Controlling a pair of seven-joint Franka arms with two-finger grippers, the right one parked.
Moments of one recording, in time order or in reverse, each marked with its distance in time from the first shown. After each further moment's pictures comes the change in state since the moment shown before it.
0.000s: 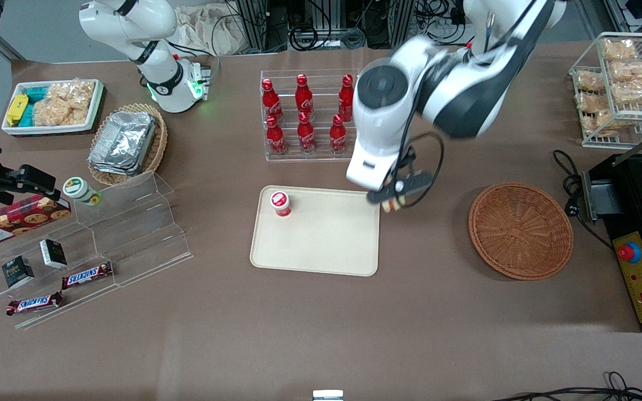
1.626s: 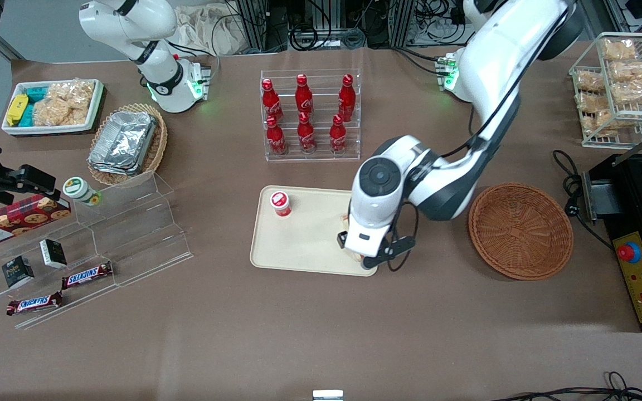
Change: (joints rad) arm 0.041 0.183 0.007 0.074 0.107 0.272 -0.151
